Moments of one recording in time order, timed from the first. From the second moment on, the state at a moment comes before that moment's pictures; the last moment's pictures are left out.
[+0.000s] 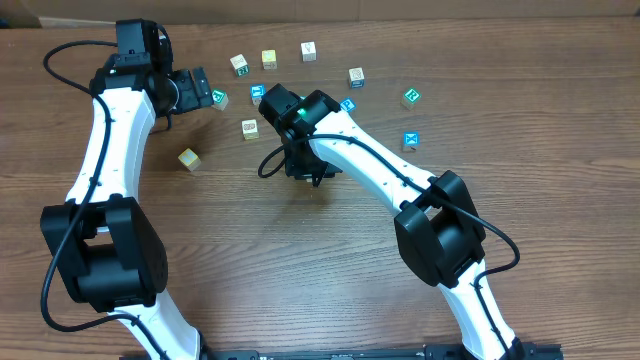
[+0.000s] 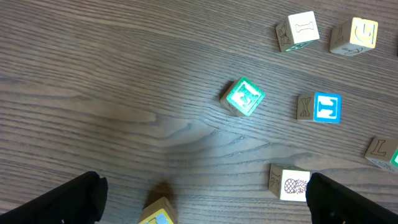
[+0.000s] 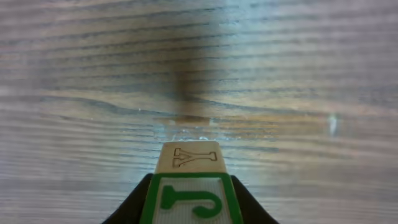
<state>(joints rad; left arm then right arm) 0.09 1.95 1.66 -0.77 0.02 -0.21 0.72 2.30 2.03 -1.23 0.10 0.68</state>
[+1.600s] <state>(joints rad) 0.09 1.95 1.66 -0.77 0.02 -0.21 0.72 2.30 1.95 -1.19 0.03 0.87</state>
